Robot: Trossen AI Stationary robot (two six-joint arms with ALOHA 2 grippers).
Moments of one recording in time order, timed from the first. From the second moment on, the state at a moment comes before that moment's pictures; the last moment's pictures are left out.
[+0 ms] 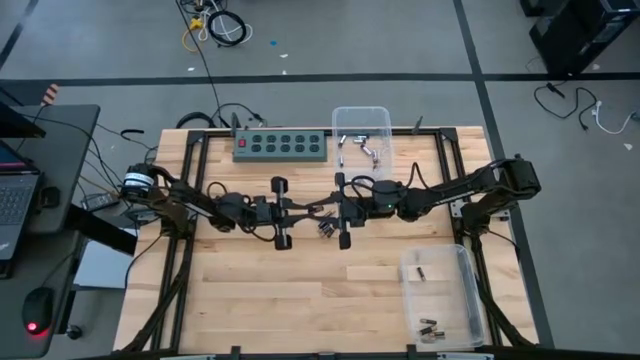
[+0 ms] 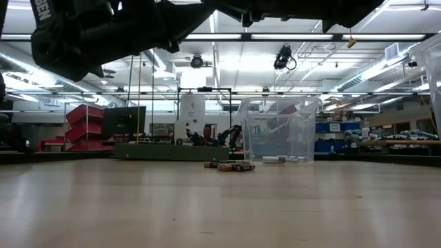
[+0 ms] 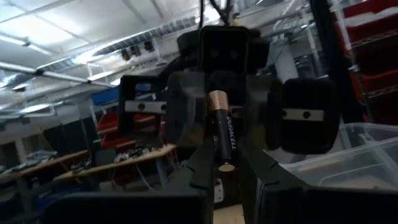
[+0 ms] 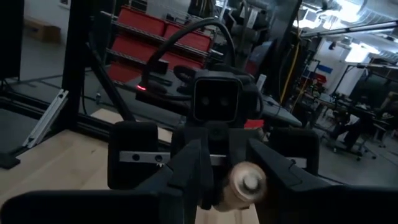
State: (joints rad) left arm -0.07 1.63 0.46 1.56 -0.06 0.31; right arm 0.07 1.58 0.89 0.73 0.00 -0.31
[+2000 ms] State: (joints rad) left arm -0.07 1.63 0.47 1.34 -0.28 0.28; right arm 0.30 0.86 0.89 -0.61 -0.09 0.68
